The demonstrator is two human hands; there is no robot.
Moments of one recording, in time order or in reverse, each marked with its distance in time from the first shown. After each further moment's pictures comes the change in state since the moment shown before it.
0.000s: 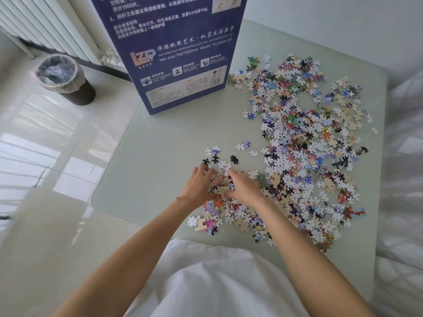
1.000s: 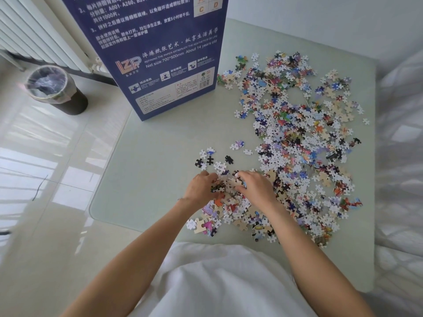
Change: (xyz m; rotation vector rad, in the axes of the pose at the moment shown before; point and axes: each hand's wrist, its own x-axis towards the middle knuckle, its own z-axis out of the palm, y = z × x) left_hand 0.007 0.015 -0.002 -0.075 -0.083 -0.033; right_hand -0.022 0.030 -0.010 -0.138 0.280 -0.023
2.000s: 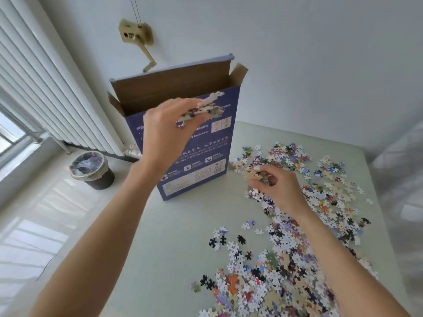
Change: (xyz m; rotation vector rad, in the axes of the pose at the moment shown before) left_hand -0.041 0.085 -0.320 -0.033 1.180 0.643; right_hand 0.047 -0.055 -0.198 0.596 0.423 -0.154
